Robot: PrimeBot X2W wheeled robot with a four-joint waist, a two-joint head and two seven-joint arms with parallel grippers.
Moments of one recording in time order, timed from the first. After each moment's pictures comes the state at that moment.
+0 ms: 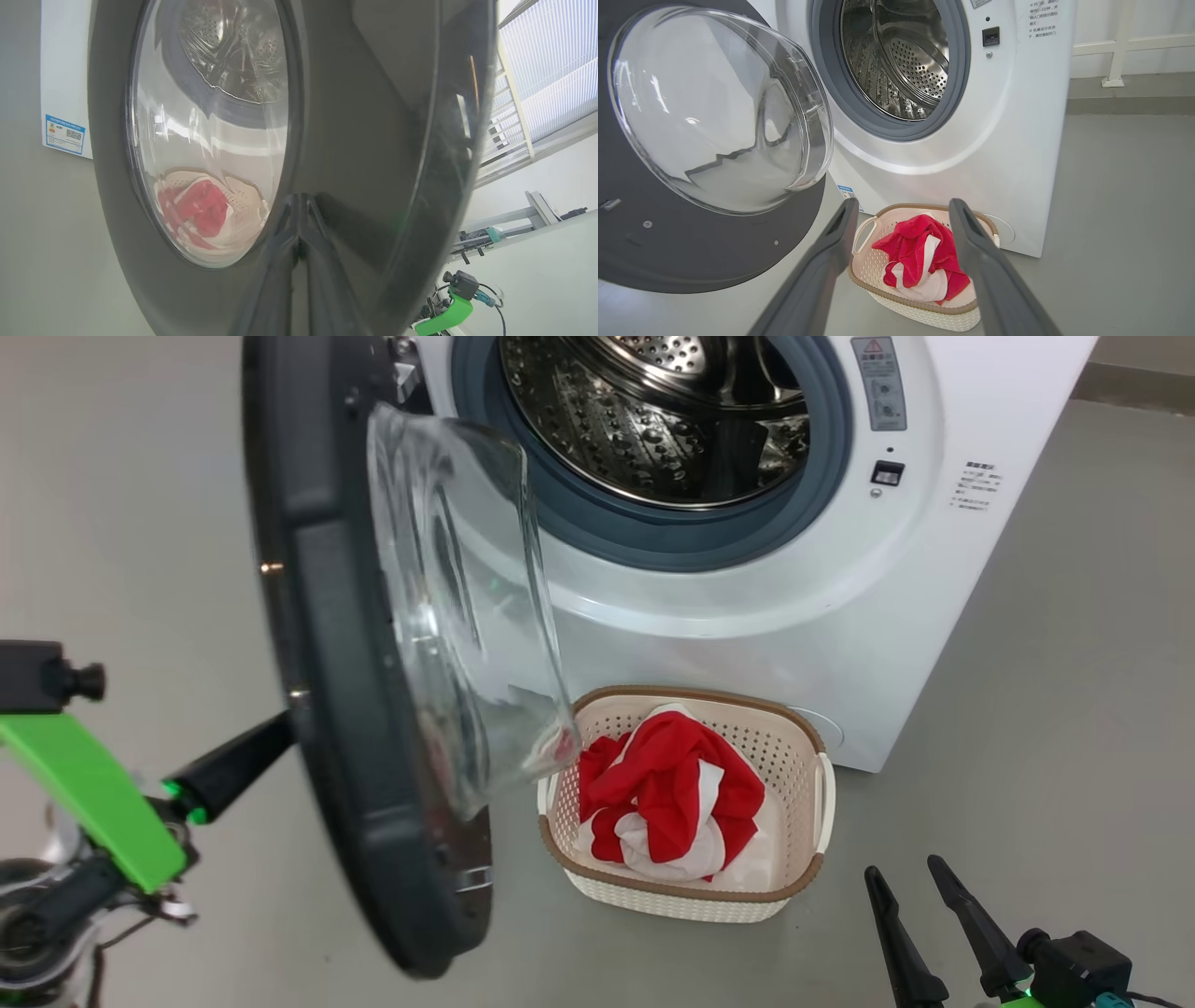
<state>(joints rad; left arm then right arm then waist) -0.42 0.54 -0.16 0.08 -1.46 -0.12 0.63 0.12 -0.08 0.10 0.17 0.40 0.12 -0.26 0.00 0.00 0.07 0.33</state>
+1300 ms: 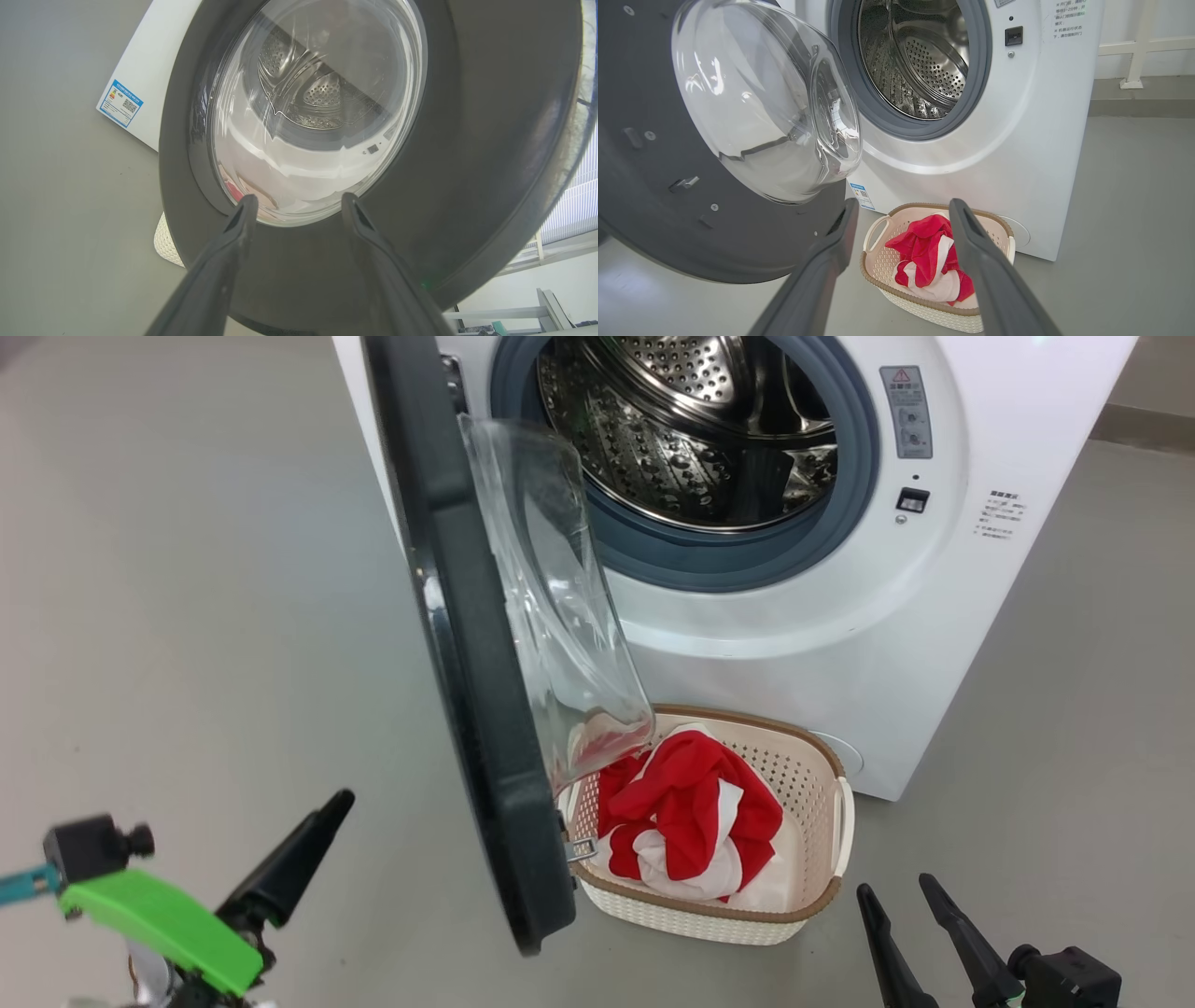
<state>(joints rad) -0.24 0.45 -0.25 0.19 -1.43 -0.12 0.22 0.15 -0.07 0.11 0.17 0.40 0.12 -0.26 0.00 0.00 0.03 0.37</state>
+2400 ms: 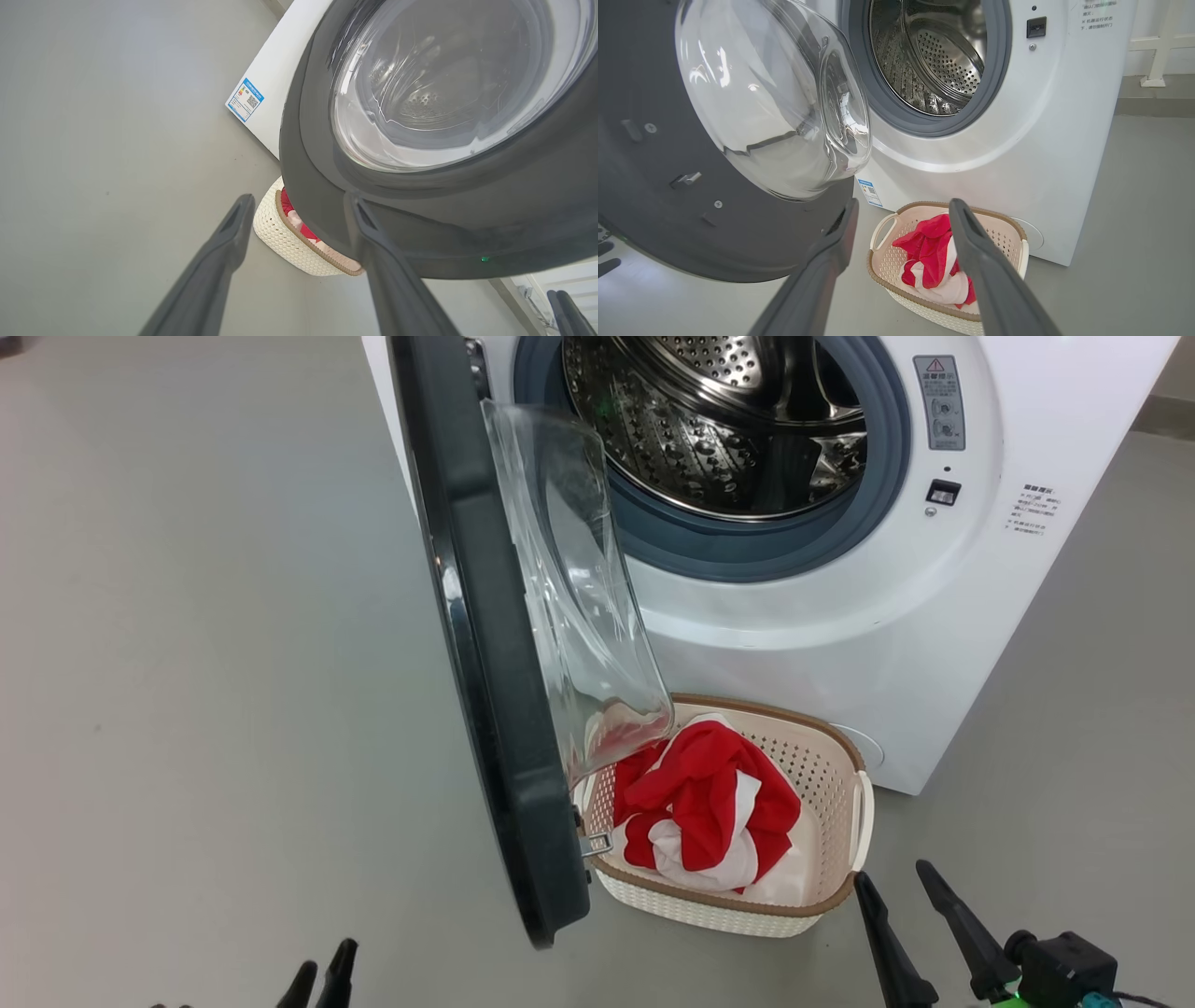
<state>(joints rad) -0.06 0.36 -0.40 0.40 -1.22 -0.12 -0.25 0.12 -0.08 0.12 0.19 0.40 0.12 -0.26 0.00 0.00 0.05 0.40</state>
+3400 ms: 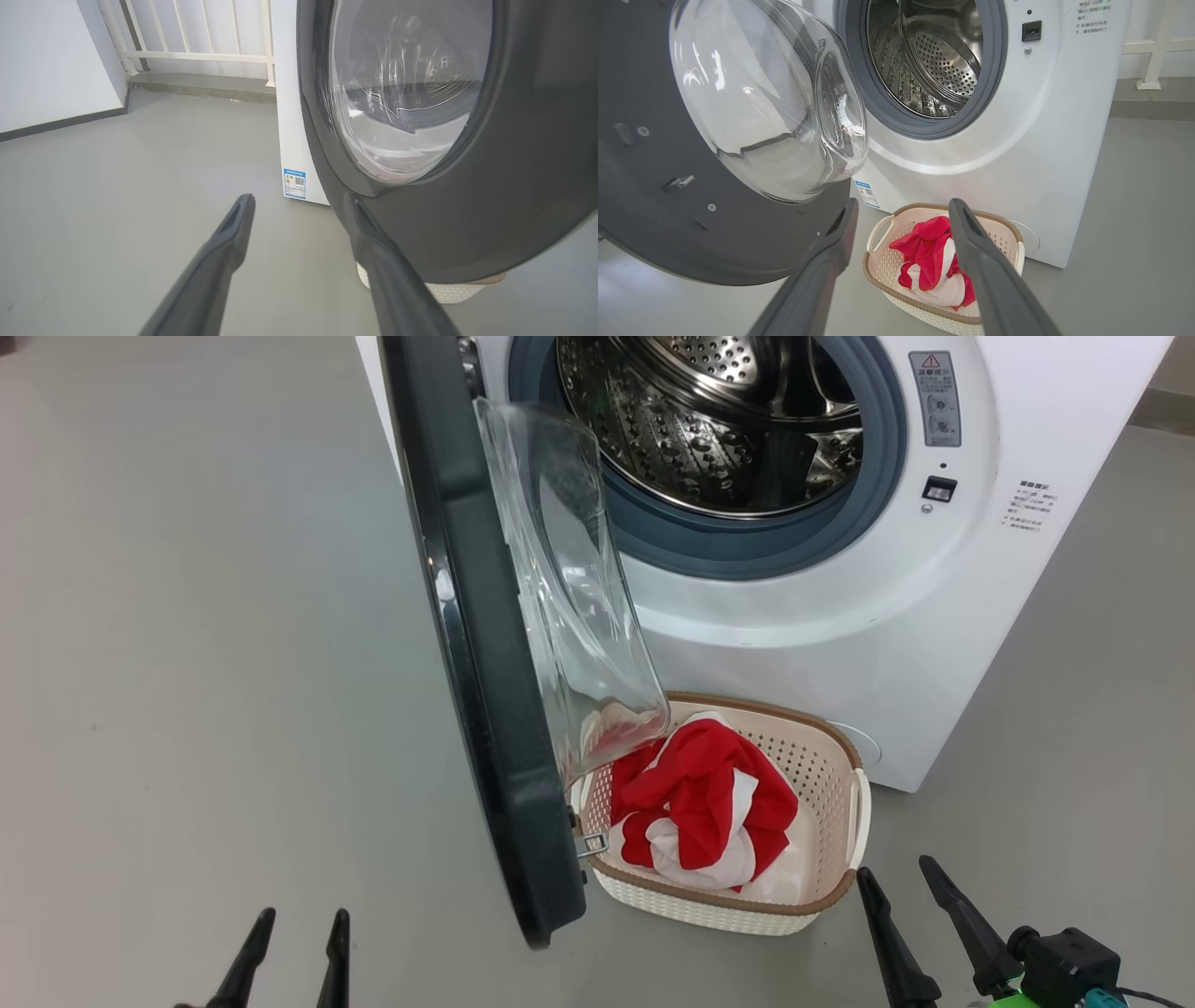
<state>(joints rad) 0.05 0.07 0.04 0.24 -0.15 -0.13 -0.25 0.11 -0.09 0.12 0.19 0.40 0.12 -0.26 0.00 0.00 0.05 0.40</state>
